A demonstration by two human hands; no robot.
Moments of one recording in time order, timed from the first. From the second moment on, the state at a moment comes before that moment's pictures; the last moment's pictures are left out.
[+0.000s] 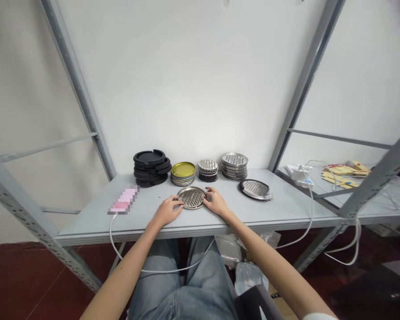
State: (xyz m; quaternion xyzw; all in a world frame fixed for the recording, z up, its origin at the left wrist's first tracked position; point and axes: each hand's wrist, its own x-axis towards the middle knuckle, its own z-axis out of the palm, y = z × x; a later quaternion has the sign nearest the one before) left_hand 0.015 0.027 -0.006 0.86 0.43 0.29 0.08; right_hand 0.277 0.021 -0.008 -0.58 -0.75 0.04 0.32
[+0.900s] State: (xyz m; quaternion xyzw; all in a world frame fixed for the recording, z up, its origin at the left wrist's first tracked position) left_hand 0.014 0.023 -0.002 0.87 0.39 0.29 0.05; right_hand 0.274 0.026 -0.008 -0.59 -0.77 0.06 0.22
